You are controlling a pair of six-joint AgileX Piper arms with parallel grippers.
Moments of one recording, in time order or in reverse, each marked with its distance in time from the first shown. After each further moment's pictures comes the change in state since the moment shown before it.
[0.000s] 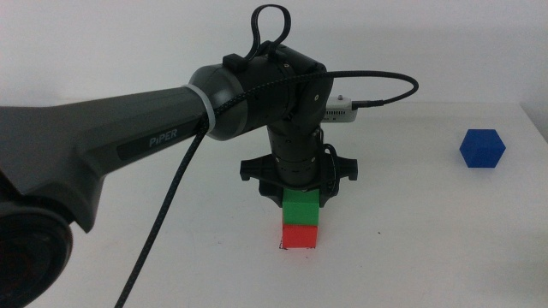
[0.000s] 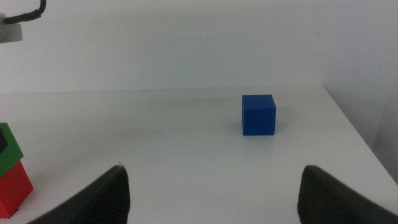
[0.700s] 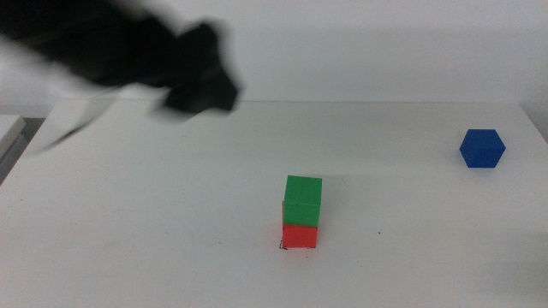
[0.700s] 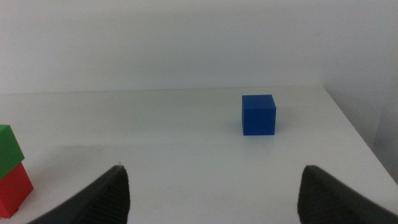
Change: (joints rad) left arm 0.097 -0.832 0.208 -0.073 0.090 0.556; right arm 0.000 0.000 0.000 0.000 0.000 0.000
